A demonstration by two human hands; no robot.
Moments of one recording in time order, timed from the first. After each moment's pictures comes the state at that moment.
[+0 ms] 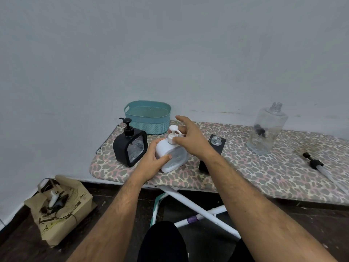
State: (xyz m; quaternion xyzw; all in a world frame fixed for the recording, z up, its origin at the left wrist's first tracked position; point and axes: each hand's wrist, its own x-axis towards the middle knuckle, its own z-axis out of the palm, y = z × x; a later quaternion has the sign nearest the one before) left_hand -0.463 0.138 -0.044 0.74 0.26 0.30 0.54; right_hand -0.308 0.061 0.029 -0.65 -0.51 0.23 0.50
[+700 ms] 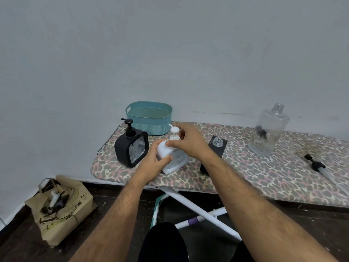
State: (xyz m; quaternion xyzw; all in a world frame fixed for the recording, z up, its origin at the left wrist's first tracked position) left_hand -0.462 0.137 -0.046 0.74 0.25 0.31 0.54; right_hand -0.312 0.066 0.027 -0.71 -0.54 0.13 0.43
